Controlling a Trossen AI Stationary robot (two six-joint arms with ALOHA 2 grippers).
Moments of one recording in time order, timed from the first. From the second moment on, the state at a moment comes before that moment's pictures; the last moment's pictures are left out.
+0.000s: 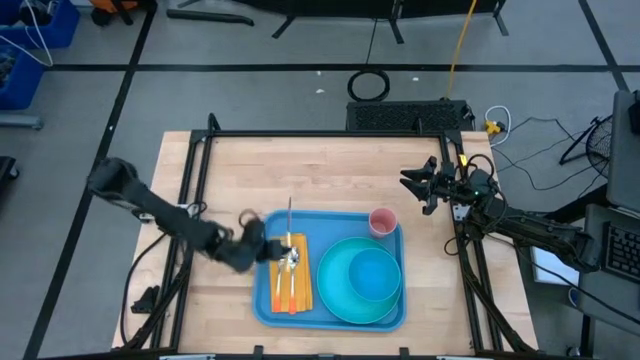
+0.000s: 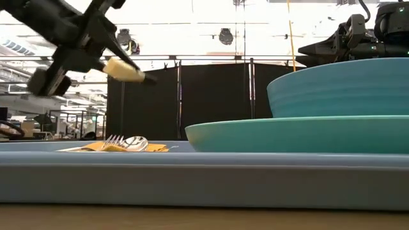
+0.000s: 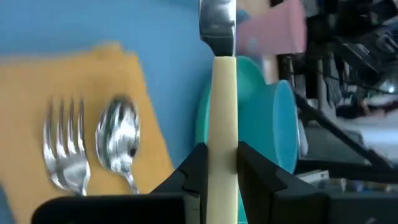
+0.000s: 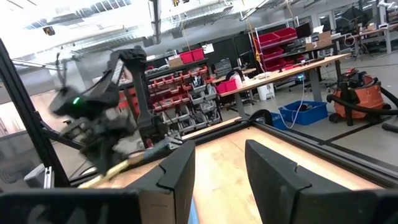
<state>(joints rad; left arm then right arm) -0.50 1.36 0.63 0.06 -0.54 -1.72 -0.58 0.39 0.02 0.55 -0.34 0.36</state>
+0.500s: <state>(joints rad) -0.59 1.86 1.07 -0.03 -0.61 -1.84 -0.58 0.39 0.02 0.55 -0.34 0.39</state>
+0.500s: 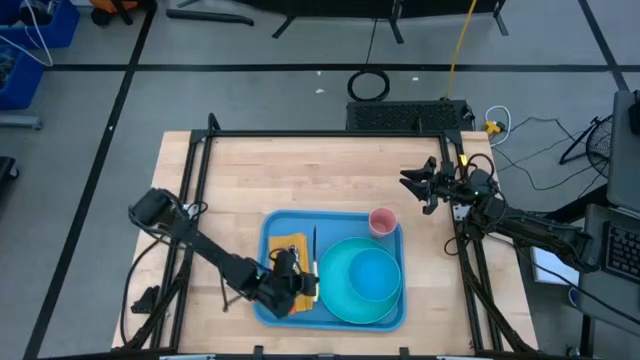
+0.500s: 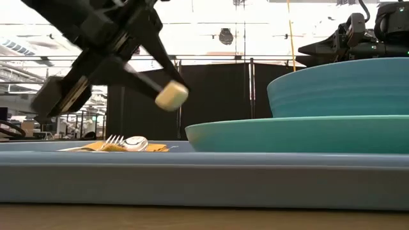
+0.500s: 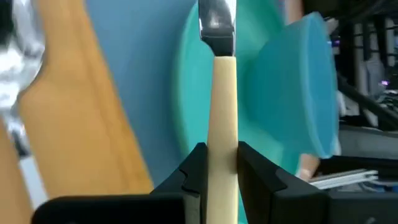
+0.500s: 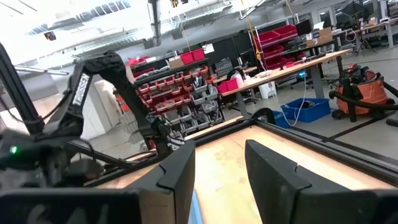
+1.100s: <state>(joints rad) -0.65 1.90 1.09 -0.17 -0.56 -2.11 -0.58 0.39 0.02 0.56 -0.34 0.49</state>
